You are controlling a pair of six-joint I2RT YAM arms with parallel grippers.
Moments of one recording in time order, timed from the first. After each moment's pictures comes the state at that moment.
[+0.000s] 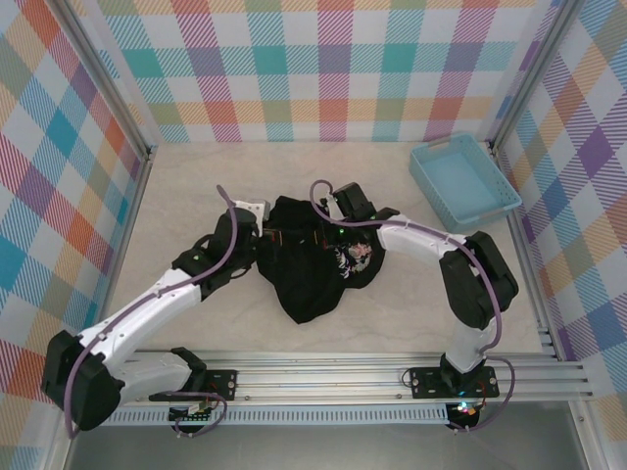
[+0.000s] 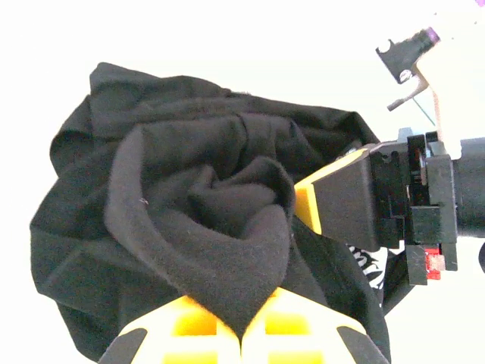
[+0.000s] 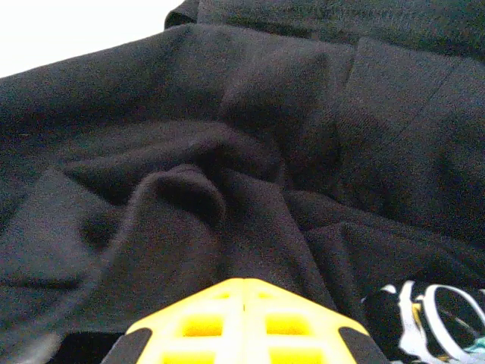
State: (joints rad) left arm -0.60 1.11 0.85 -0.34 -0.05 -0.45; right arm 0.63 1.78 1.21 -0.30 -0.28 0.41
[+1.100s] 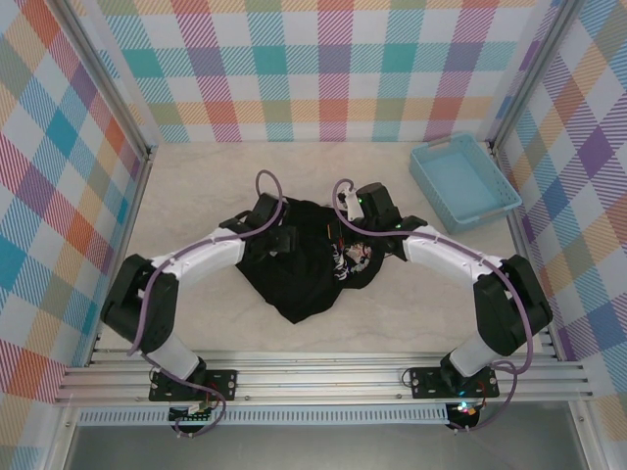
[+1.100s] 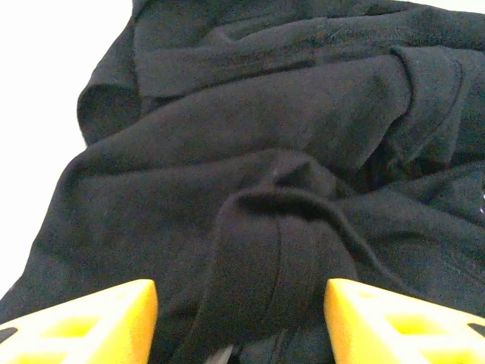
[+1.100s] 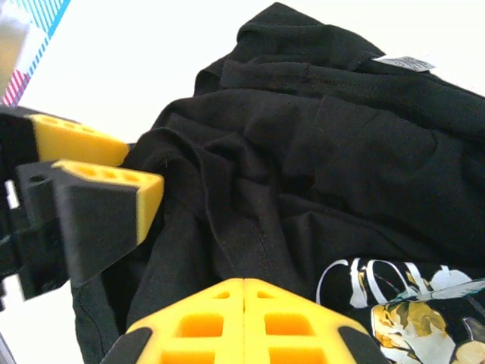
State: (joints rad) left arm -0.54 1.63 1.07 -0.39 -0.13 -0.38; right arm 0.59 1.56 1.05 -0.21 -0.29 0.36
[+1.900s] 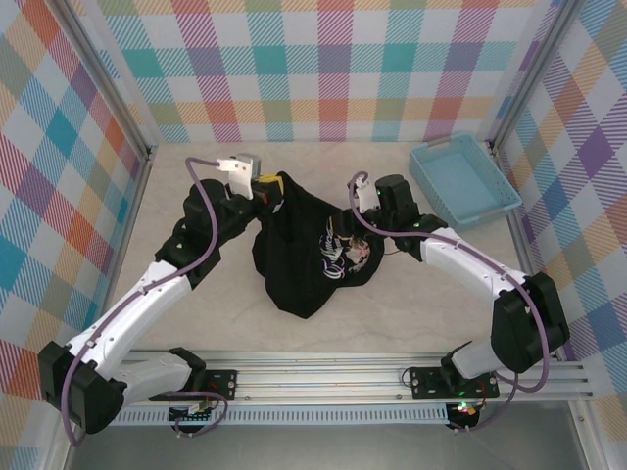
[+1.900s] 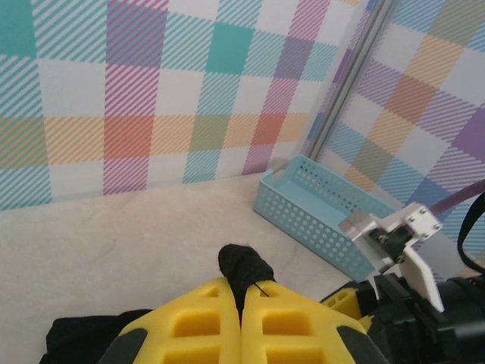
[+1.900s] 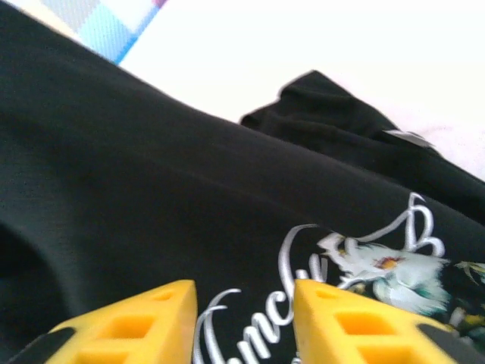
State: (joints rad) left arm -0.51 1.12 1.00 -0.01 0.12 -0.26; right arm 0.53 1.45 1.03 -0.18 -0.43 0.27
